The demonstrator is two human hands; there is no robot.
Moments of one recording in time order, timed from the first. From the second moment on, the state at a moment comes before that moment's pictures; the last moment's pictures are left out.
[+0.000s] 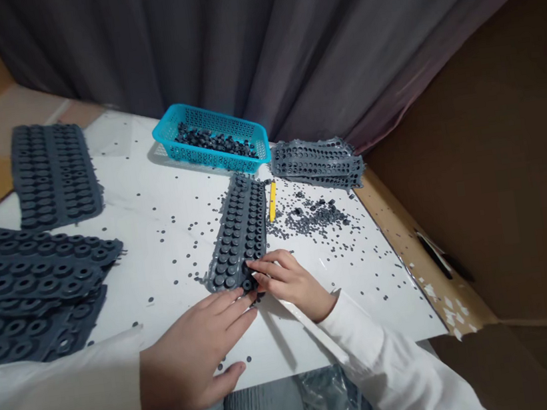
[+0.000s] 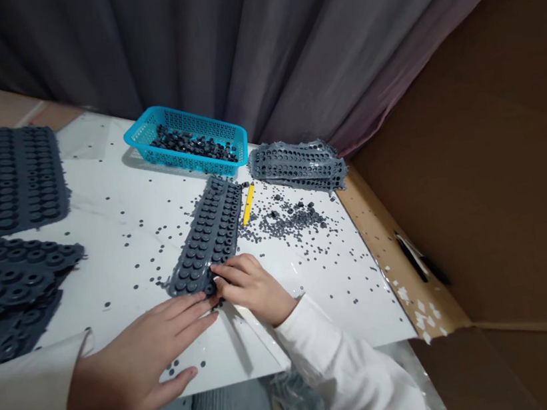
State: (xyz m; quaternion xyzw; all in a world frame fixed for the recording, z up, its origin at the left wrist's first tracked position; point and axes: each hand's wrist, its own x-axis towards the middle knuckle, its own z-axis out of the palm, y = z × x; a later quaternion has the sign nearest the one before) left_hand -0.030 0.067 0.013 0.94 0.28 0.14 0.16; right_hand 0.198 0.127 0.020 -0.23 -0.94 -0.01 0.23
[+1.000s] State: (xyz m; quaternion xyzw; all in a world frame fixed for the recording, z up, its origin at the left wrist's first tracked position) left_hand -0.031 0.065 0.010 0.94 0.28 0.14 0.17; right_hand 0.202 0.130 0.019 -0.26 -0.86 0.28 0.32
